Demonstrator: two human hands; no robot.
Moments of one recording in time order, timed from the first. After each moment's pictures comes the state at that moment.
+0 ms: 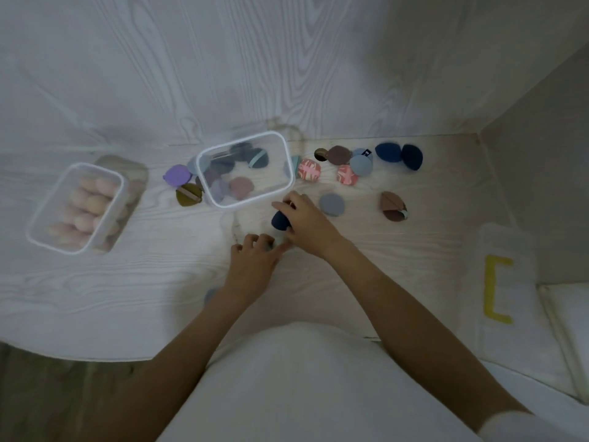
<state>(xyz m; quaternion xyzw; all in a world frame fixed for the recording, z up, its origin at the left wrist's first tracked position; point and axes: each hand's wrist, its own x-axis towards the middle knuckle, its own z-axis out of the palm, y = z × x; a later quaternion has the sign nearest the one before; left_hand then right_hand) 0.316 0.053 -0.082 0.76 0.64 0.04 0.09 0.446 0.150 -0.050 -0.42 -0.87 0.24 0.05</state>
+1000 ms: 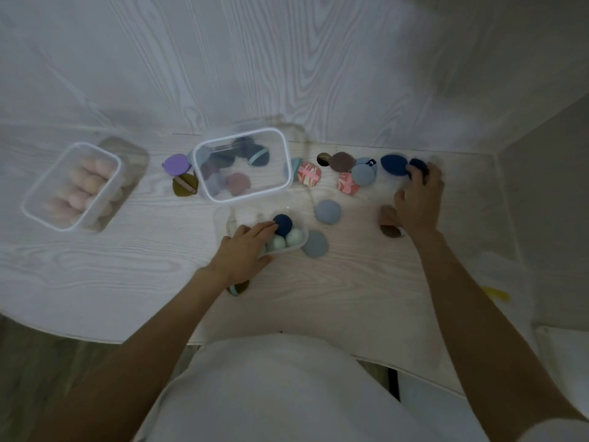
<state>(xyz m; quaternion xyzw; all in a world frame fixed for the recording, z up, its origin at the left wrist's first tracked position) 0.319 0.080 -0.066 0.69 0.67 -0.02 0.26 0.615 0.254 -0.076 -0.68 -0.70 0.09 0.18</state>
